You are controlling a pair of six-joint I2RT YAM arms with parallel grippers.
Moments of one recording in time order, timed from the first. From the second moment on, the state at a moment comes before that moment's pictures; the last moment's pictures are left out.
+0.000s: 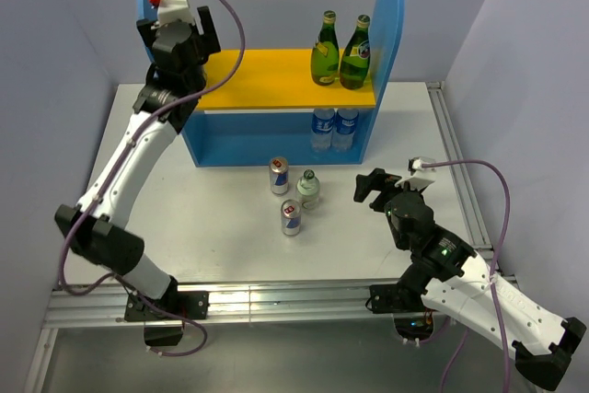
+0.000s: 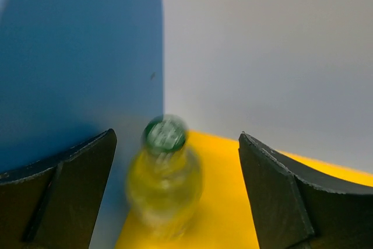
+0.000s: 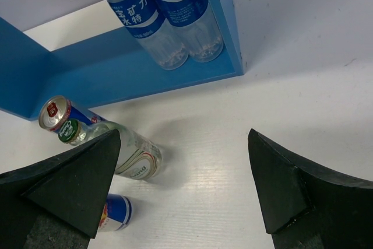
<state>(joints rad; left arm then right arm) -0.39 1.60 1.80 -0.13 -0.65 -0.08 0.77 0.51 0.53 -0.34 0.70 0.58</state>
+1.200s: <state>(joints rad) -0.99 1.32 0.78 0.27 -0.30 -0.39 0.77 0.53 0.53 -0.34 0.72 0.59</state>
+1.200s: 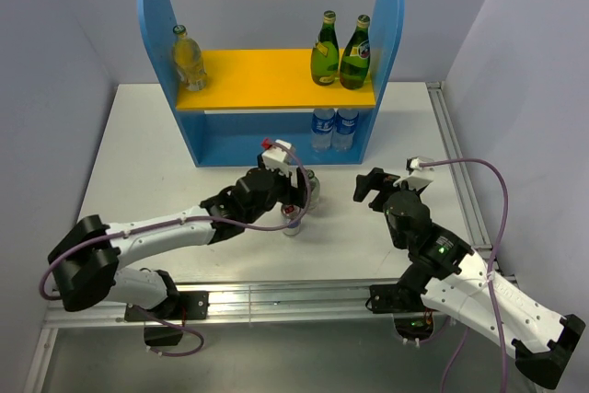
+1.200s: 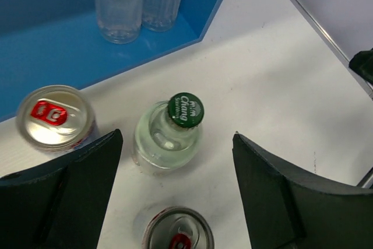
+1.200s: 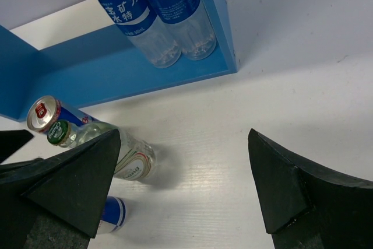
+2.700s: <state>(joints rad) -1.03 1.64 0.89 0.49 -0.56 -0.25 0.77 0.54 0.53 -0.34 0.72 0.59</state>
